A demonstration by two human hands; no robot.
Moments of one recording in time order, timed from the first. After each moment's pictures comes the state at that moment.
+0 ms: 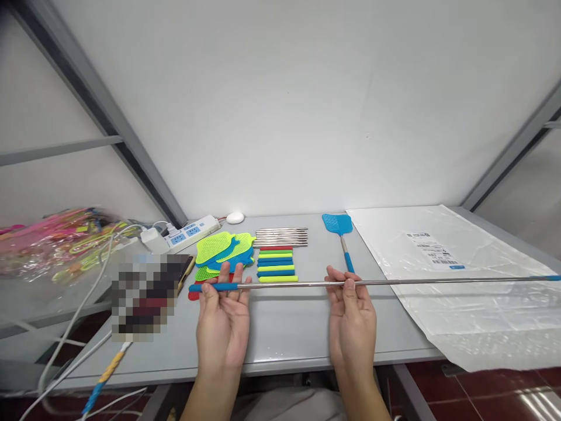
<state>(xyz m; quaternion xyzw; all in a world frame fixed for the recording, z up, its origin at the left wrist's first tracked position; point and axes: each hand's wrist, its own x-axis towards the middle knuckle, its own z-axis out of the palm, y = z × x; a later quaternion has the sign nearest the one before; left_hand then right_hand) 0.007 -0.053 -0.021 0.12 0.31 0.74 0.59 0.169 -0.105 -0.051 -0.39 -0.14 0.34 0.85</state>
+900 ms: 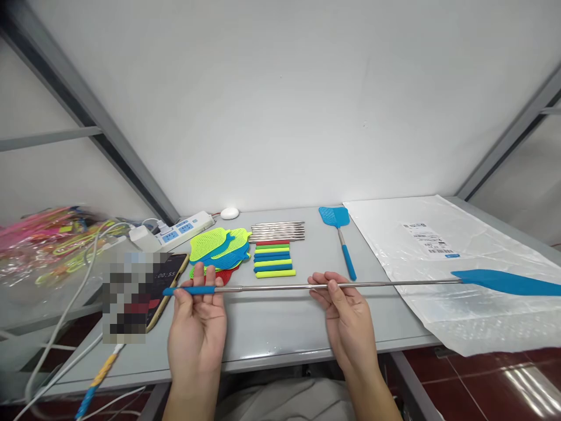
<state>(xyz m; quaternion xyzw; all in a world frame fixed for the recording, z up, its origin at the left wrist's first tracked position) -0.026 -0.046 -0.027 0.10 0.31 0.76 0.56 0.174 -0.118 -0.058 -0.38 -0.17 0.46 0.78</state>
